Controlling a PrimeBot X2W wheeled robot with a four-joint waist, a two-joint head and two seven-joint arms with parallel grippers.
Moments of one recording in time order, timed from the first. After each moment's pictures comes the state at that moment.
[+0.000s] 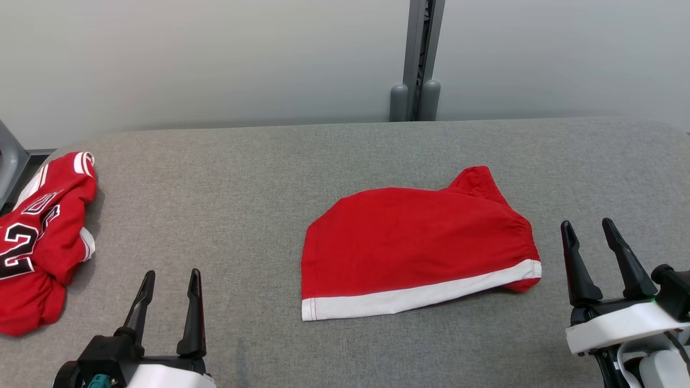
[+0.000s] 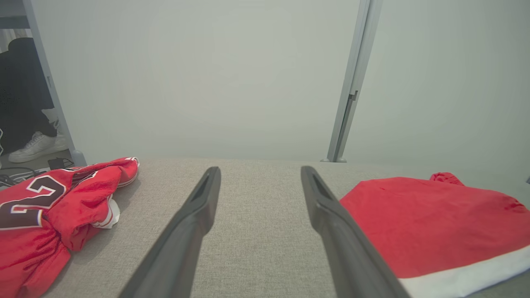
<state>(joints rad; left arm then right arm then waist) 0.06 0.18 -0.16 0.08 -0.34 0.11 -0.26 -0.13 -0.18 0.07 0.24 0.36 0.13 -0.26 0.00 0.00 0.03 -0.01</state>
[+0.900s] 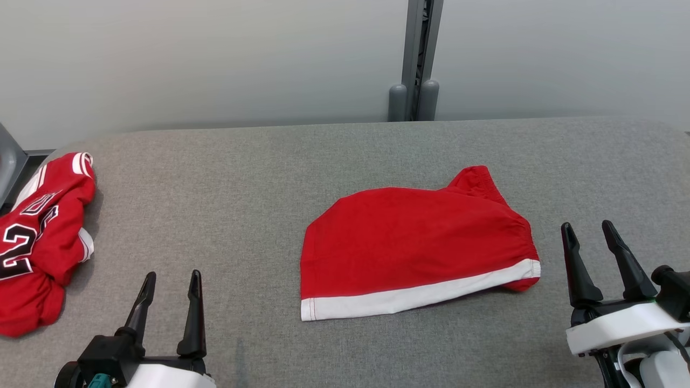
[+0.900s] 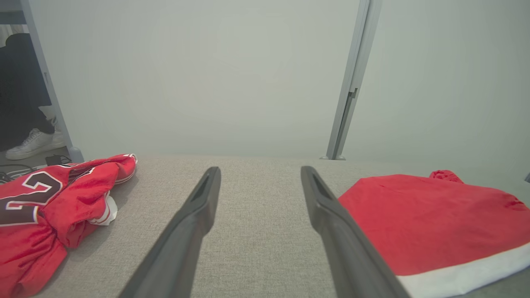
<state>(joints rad) 0.06 0.17 -0.14 0.09 -0.33 0.09 -0.26 -0.13 -0.18 0.08 0.25 0.38 0.13 -0.26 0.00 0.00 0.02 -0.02</state>
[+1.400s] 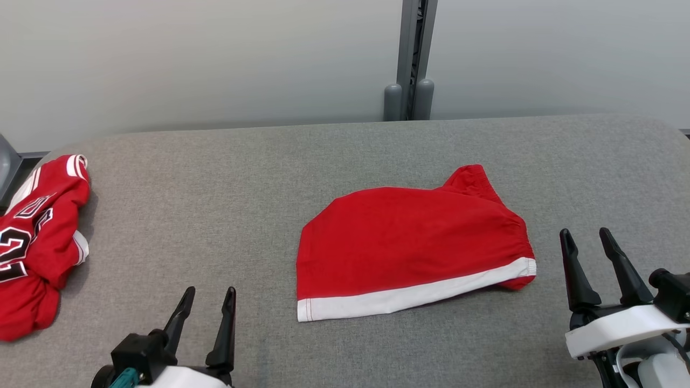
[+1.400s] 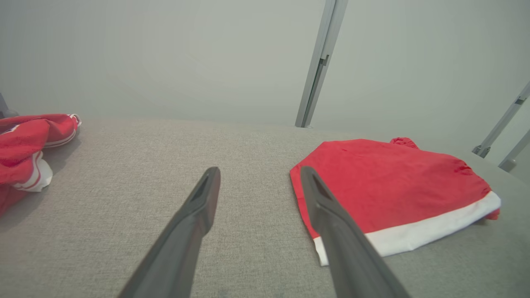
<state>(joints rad) 0.05 0.14 -0.19 0.16 -0.36 0.02 -0.20 -0.14 -0.19 0.09 0.30 0.41 0.13 -0.26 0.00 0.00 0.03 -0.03</state>
